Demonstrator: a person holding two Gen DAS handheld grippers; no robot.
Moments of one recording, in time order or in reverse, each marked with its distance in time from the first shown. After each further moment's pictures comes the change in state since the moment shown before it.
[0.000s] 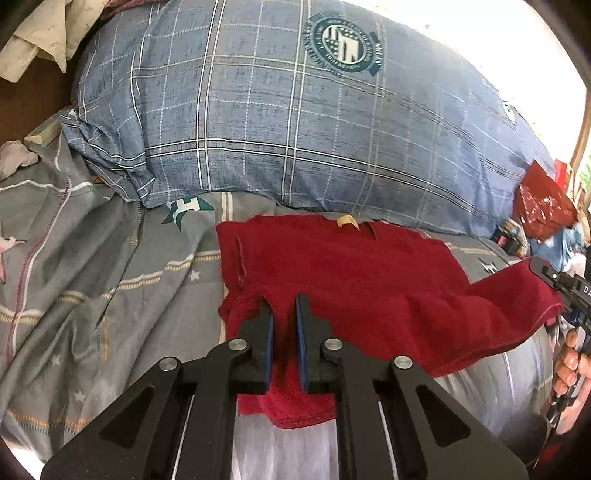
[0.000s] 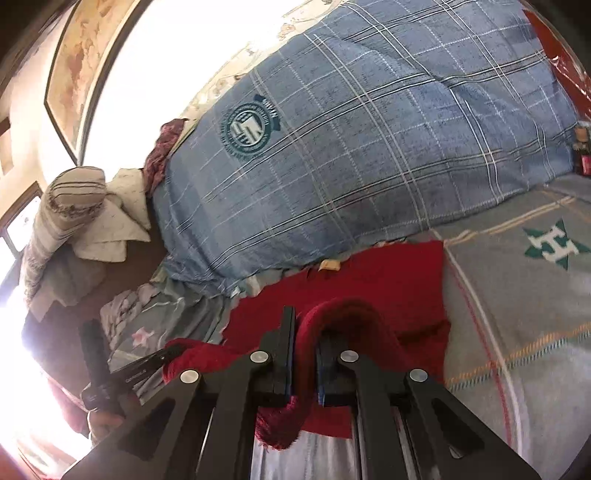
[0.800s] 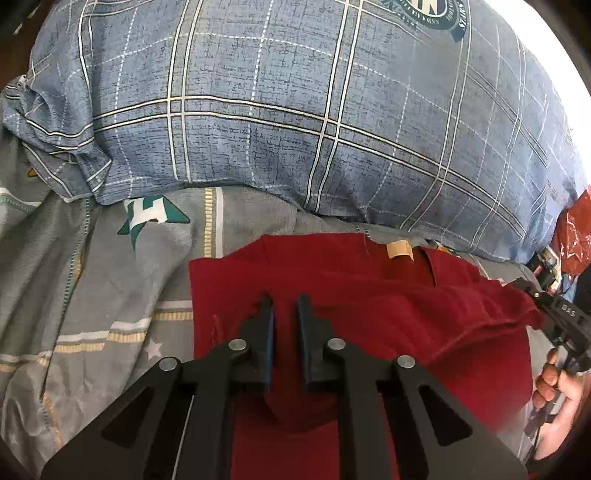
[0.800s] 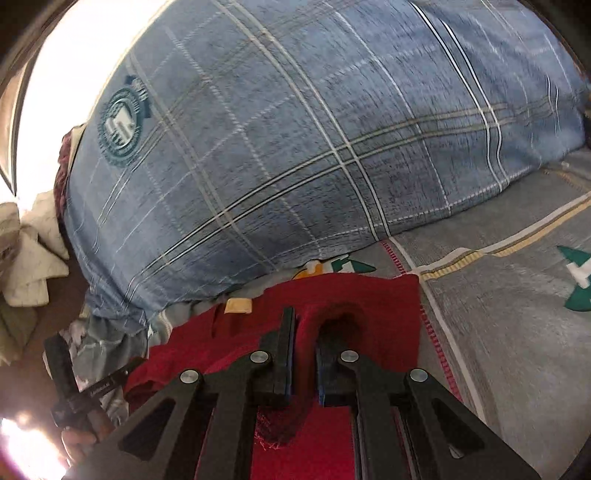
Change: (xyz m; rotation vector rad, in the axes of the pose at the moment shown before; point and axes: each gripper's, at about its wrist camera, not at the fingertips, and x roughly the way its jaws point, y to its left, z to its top) left arm 0.138 0.021 0.057 -0.083 0.128 0.003; right arm 0.147 -0.096 0.052 0.144 0.079 -0.158
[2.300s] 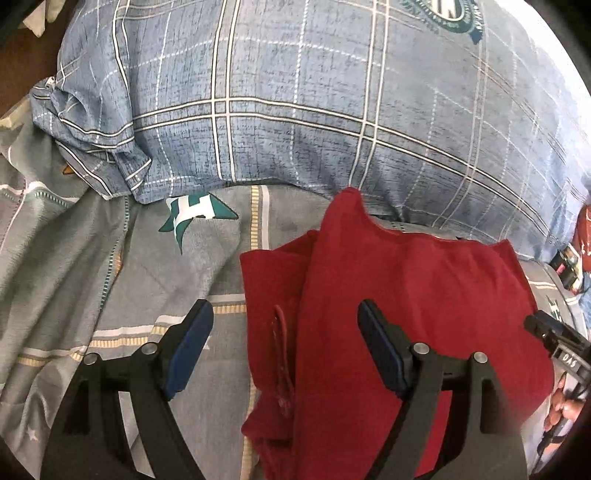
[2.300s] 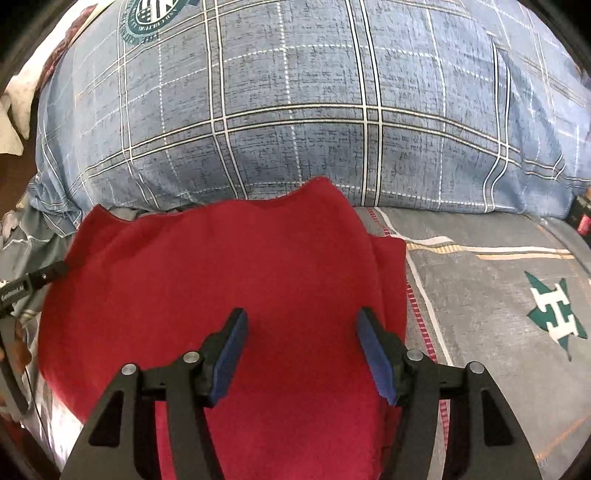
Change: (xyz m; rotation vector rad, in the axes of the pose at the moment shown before) left arm -0.018 0.016 -0.009 0.004 -0.029 0.120; right arm 0.003 0.035 -0.050 -0.350 0.132 -0.308
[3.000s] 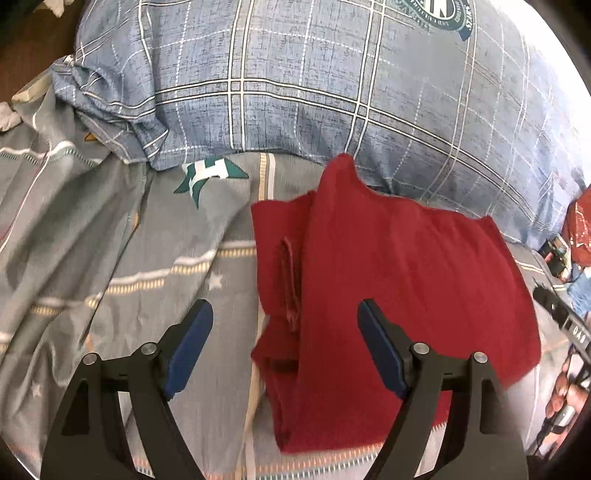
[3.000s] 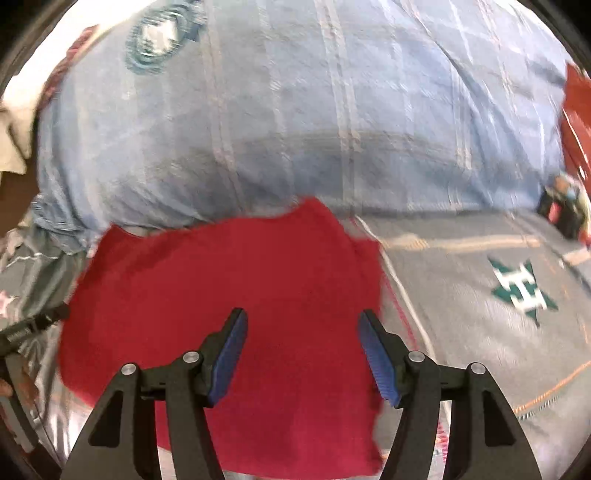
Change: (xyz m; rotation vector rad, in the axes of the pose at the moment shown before) left arm -0.035 0.009 -0.032 -0.029 0.067 -0.026; right arm -0.049 0.018 -0.010 0.034 -0.078 -0.024
